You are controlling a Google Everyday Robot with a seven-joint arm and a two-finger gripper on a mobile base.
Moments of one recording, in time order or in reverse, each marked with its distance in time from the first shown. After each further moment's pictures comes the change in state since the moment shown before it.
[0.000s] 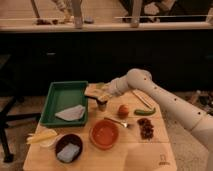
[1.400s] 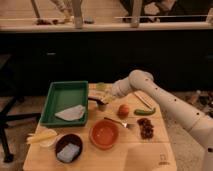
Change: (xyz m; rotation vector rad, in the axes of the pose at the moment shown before) arm 0.026 -0.003 0.004 -0.025 0.023 0.047
